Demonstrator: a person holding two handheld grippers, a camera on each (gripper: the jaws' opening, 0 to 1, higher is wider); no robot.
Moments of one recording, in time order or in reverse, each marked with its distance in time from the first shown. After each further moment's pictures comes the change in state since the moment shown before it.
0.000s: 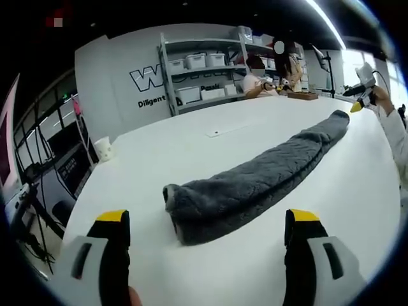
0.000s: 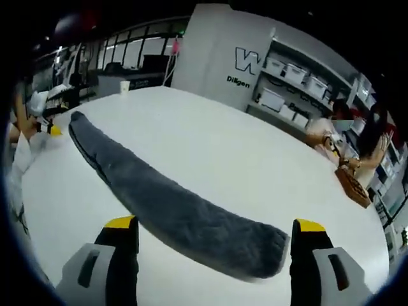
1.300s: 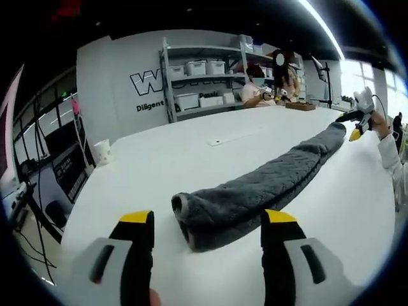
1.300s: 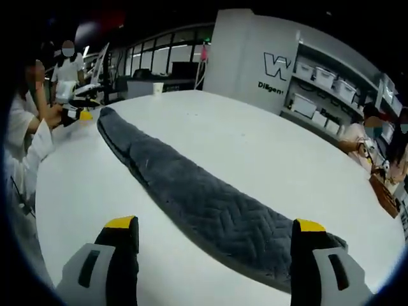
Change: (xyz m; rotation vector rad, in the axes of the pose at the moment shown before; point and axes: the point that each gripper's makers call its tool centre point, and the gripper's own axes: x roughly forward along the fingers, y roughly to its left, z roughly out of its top) left arm -0.004 0.019 0.013 -0.039 -0.056 -0.050; right arm 0.031 0.059 -0.014 -0.038 -0.032 0.196
